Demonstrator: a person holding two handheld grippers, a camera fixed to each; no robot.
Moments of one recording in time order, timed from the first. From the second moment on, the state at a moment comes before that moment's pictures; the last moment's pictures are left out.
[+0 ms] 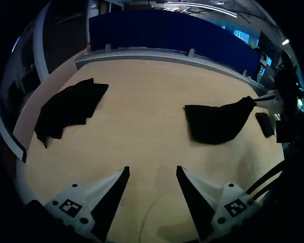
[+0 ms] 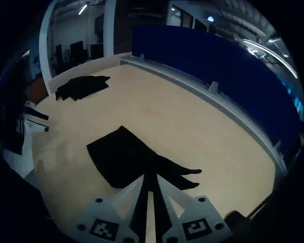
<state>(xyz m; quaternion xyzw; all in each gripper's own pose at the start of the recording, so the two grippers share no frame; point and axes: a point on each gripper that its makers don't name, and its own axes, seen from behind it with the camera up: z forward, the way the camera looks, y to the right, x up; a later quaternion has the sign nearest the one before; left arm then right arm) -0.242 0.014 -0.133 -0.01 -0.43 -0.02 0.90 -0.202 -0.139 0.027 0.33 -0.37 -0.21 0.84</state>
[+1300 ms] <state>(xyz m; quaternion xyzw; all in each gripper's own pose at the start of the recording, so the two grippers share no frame) -0.214 -0.016 -0.170 0.04 -0.41 -0.08 0.91 -0.313 -0.300 -0.018 0.46 -0.42 -0.25 0.74</state>
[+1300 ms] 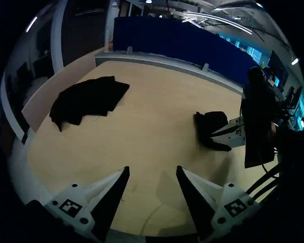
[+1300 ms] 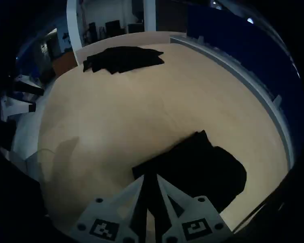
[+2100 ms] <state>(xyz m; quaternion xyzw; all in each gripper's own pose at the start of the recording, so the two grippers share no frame) -0.211 -0.009 -0.164 0.03 -0.41 -0.07 0.91 -0.285 -0.254 -0.028 0.42 -0.40 -0.23 0.78</state>
